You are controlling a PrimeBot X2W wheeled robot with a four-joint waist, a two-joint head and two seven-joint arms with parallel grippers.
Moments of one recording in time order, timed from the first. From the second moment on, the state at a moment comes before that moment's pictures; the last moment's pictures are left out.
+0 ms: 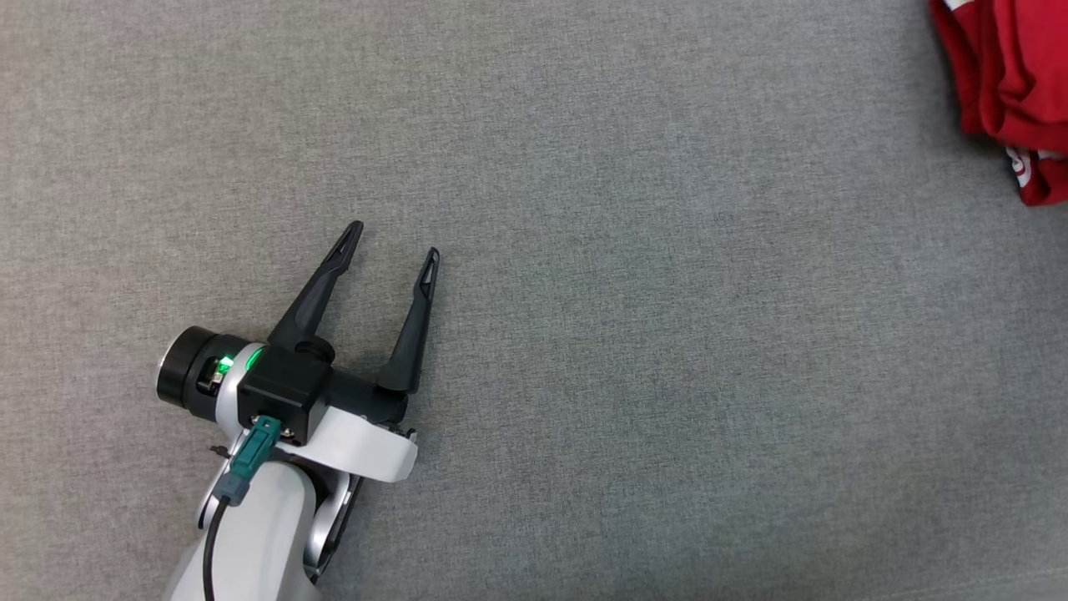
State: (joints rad) left arm -0.31 0.13 -0.28 0.11 -0.10 -0.04 -0.25; right arm -1.10 -0.58 0.32 1.07 -0.11 0.13 -0.26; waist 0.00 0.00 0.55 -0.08
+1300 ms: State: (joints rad) left arm -0.07 0.05 -0.13 0.13 -0.29 0.05 -0.26; right arm -0.24 -0.10 0.20 0.27 0.25 0.13 -0.26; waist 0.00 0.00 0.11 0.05
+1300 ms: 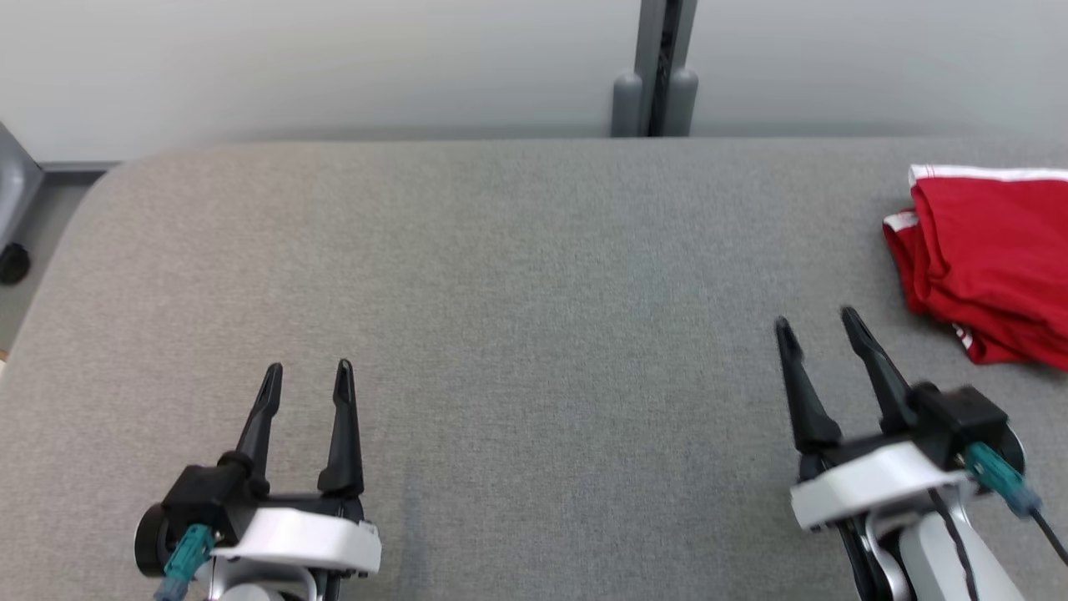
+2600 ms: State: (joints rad) left arm 0.14 0.05 -0.08 0.17 -0.22 0.00 -0.26; right arm 0.10 -0.05 0.11 0.19 0.23 0.13 -0.26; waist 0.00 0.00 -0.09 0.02
